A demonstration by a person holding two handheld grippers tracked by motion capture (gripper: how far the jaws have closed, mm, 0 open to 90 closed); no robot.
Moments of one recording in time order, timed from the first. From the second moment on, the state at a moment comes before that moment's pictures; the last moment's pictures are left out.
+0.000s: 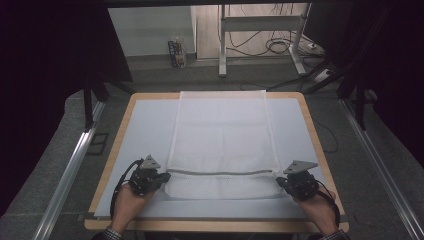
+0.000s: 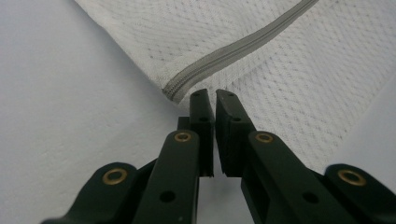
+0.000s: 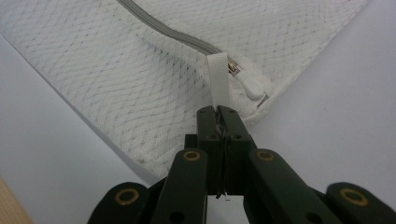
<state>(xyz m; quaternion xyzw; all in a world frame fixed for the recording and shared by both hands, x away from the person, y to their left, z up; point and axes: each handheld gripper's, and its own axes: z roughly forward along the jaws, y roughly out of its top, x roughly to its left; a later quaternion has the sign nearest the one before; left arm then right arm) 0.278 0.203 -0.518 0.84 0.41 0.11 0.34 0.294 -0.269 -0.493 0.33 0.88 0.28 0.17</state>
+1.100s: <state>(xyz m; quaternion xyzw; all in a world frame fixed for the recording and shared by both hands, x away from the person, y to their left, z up) 0.241 0.207 -0.527 0.86 0.40 0.08 0.32 0.256 -0.272 -0.504 0.31 0.90 0.26 0.12</state>
